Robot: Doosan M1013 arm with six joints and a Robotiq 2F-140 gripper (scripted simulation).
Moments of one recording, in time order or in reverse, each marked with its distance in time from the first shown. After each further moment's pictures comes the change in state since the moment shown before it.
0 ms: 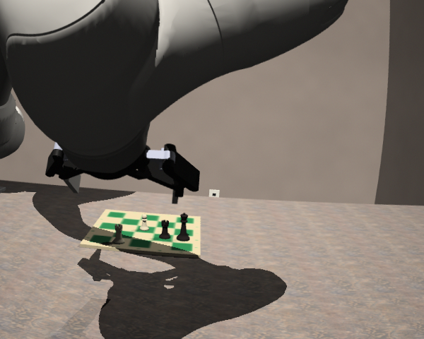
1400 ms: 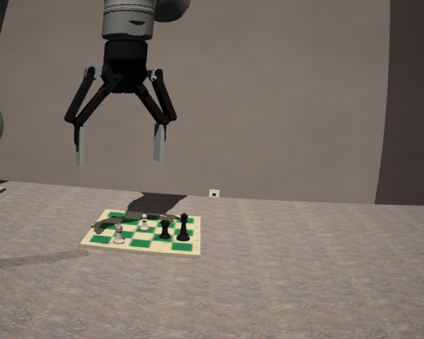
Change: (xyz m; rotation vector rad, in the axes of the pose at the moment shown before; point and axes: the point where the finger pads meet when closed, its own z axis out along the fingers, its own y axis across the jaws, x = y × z) arm 0.078 -0.026 0.098 0.217 -1.055 -0.474
